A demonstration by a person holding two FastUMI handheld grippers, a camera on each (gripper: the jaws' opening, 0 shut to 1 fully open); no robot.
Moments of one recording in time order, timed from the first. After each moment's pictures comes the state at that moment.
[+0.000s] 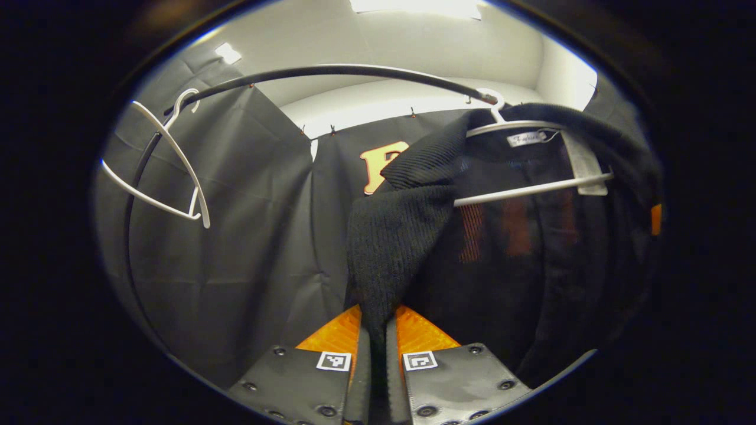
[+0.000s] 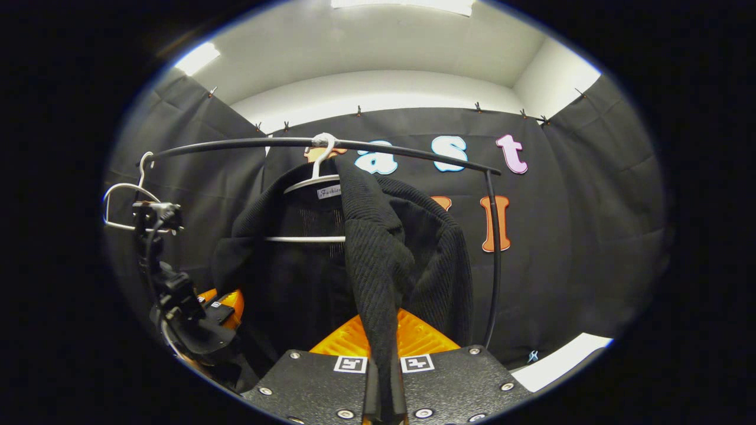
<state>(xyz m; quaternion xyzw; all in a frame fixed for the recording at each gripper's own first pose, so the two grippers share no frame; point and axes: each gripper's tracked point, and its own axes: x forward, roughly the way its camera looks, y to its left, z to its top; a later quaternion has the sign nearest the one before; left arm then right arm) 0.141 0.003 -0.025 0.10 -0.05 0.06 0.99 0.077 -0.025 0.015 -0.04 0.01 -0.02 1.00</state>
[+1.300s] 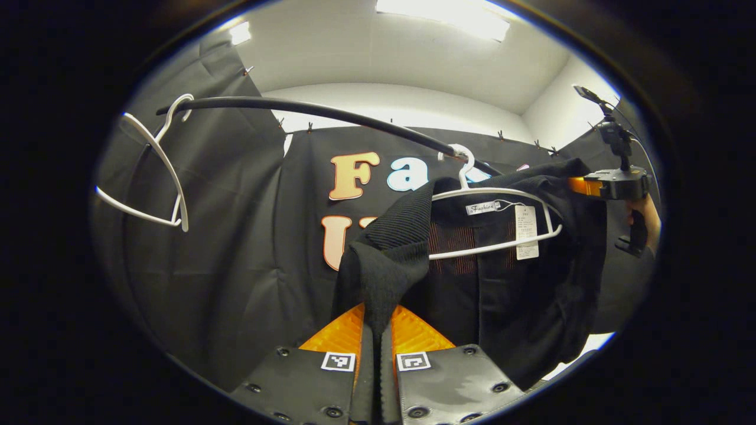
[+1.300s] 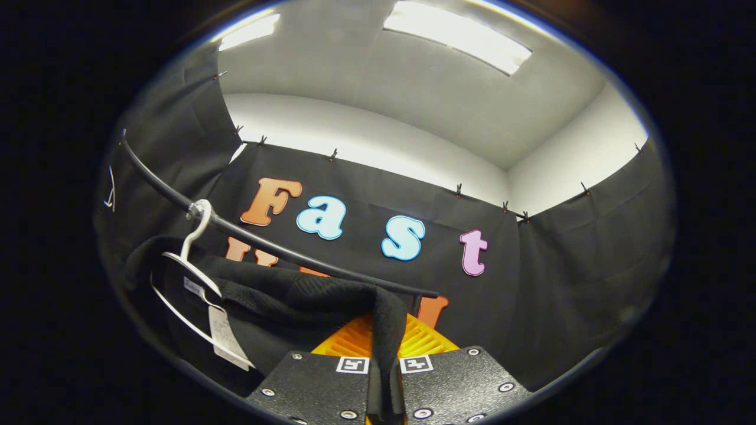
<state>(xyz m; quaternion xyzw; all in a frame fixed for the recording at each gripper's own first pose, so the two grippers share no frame) 0.102 -0.030 0.024 0.05 -0.04 -0.02 1.00 0.173 -0.157 0.226 -0.22 -0.12 -0.13 0.96</state>
